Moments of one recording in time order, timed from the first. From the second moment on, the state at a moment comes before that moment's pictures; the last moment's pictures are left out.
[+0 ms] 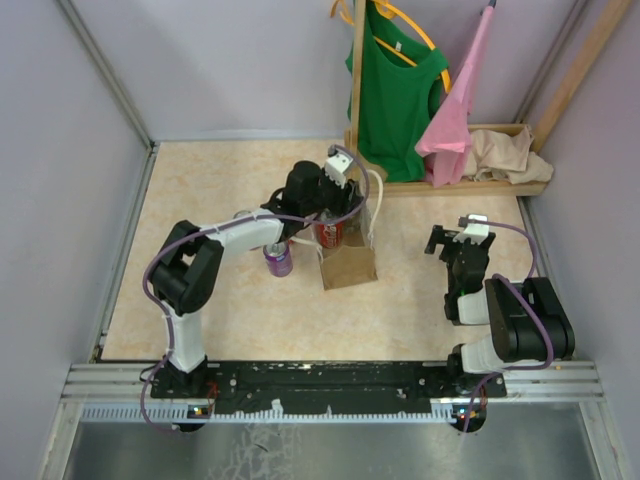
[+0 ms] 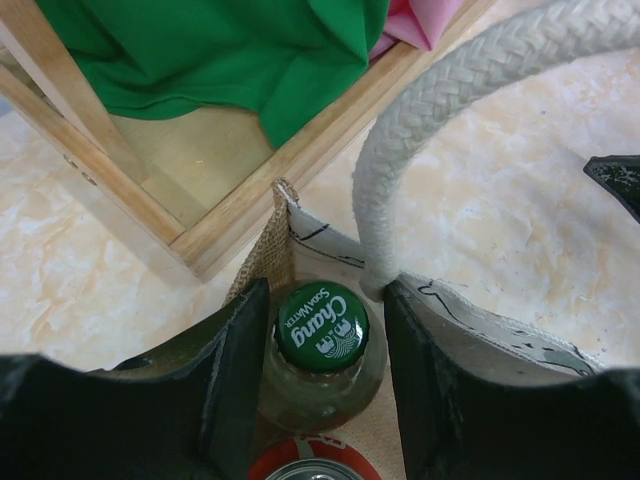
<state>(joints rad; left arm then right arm) -0.68 1.94 1.32 0.36 0.21 0.00 0.02 1.44 0.16 1.17 0.18 0.05</state>
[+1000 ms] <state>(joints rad) -0.68 1.87 1.24 0.39 0.17 0.04 0.02 1.44 0.16 1.17 0.18 0.05</state>
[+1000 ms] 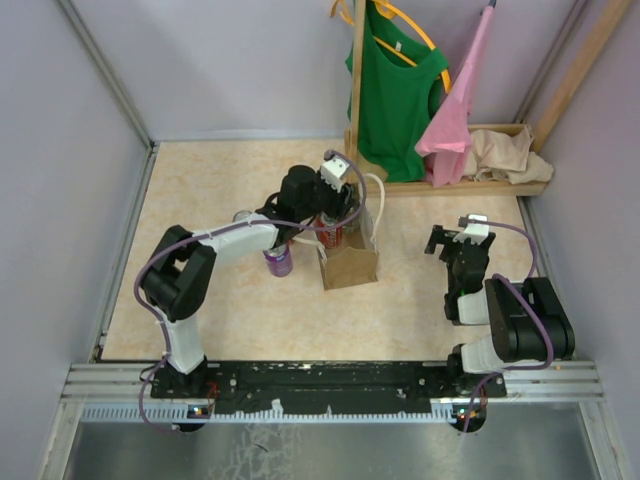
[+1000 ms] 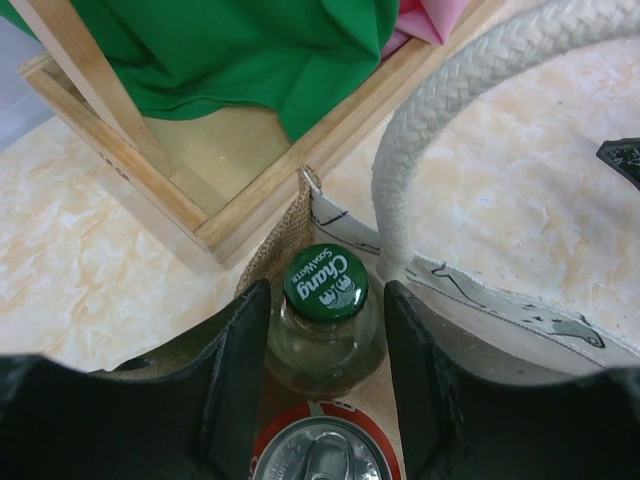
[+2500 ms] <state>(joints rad) -0.71 1.93 1.32 0.37 0.14 0.11 0.02 1.44 0.16 1.17 0.18 0.05</state>
